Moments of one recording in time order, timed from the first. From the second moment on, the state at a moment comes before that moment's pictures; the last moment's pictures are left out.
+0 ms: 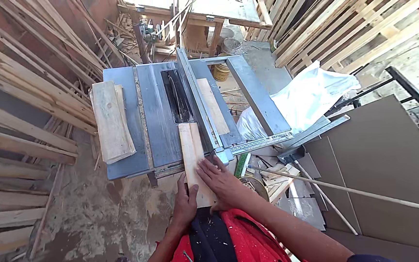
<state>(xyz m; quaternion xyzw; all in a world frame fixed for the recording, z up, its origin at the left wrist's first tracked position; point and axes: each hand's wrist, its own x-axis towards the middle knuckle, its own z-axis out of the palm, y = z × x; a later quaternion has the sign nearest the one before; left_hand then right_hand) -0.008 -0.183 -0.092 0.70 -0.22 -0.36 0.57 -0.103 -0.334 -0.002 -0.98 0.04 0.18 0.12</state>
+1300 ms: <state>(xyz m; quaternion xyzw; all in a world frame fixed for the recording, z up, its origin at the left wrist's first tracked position) 0.134 -0.270 -0.044 0.88 -0.37 -0.01 0.30 0.085 -0.477 0.021 -0.98 0.03 0.15 -0.09</state>
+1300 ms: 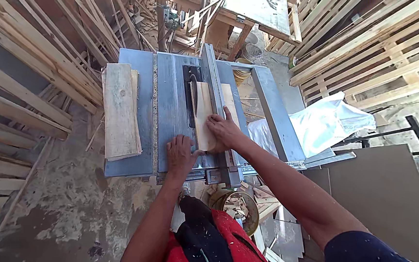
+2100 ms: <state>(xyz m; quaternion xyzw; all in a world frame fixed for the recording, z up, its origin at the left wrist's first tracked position) 0.183 -0.228 -0.075 0.85 -0.32 0.05 0.41 0.205 -0.567 0.019 -0.98 0.04 0.15 -0.09</state>
